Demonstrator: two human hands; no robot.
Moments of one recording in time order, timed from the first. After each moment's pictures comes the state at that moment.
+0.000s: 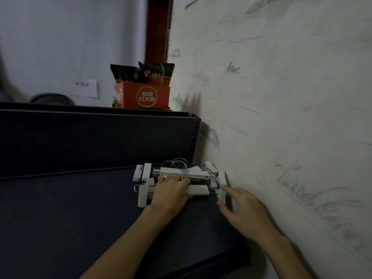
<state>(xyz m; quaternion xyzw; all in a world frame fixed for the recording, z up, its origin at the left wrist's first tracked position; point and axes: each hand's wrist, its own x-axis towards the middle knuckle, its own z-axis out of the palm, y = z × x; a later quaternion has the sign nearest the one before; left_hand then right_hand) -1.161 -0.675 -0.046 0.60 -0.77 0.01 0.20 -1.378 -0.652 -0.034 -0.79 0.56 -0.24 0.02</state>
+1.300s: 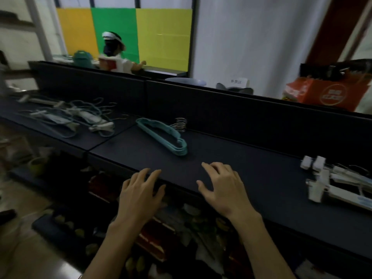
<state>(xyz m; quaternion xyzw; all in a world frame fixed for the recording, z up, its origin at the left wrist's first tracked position) -0.901 -0.274 -0.091 0.89 -0.35 0.18 0.21 -1.039 -0.442 -0.041 -0.96 0.18 -0.20 0.06</state>
